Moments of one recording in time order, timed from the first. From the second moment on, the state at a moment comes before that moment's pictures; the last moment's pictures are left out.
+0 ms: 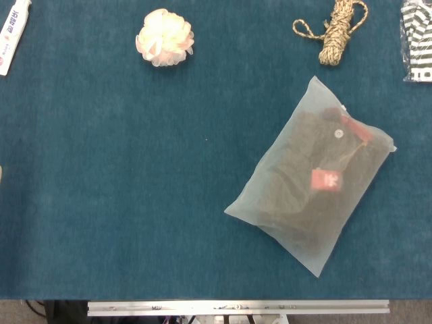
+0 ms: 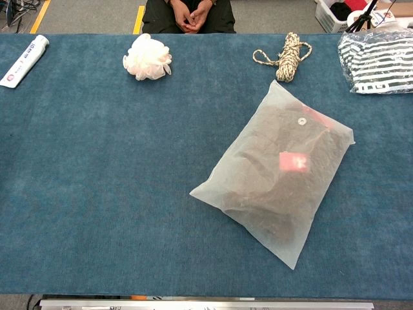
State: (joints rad) left arm -0.10 -1.10 -0.05 -1.70 1.44 1.46 0.17; right arm 0.06 -1.03 0.05 -1.67 -1.51 1.49 -0.10
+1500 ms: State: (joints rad) left arm -0.09 -1.05 -0.05 -1.79 1.42 1.46 0.20; right arm 0.51 -1.13 0.01 -1.56 -1.69 0.87 -0.28
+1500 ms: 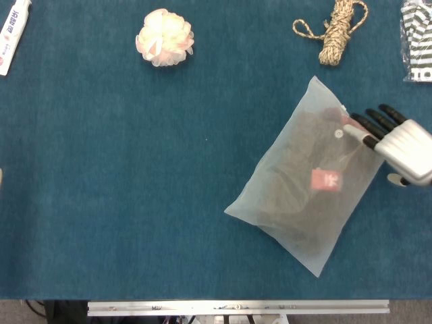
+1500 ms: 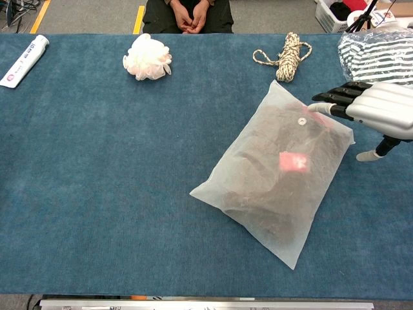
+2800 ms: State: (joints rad) left arm -0.09 -1.00 -0.04 -1.78 1.41 1.43 0.12; right arm 0.57 -1.55 -0.02 -1.10 -1.72 1.08 -0.30
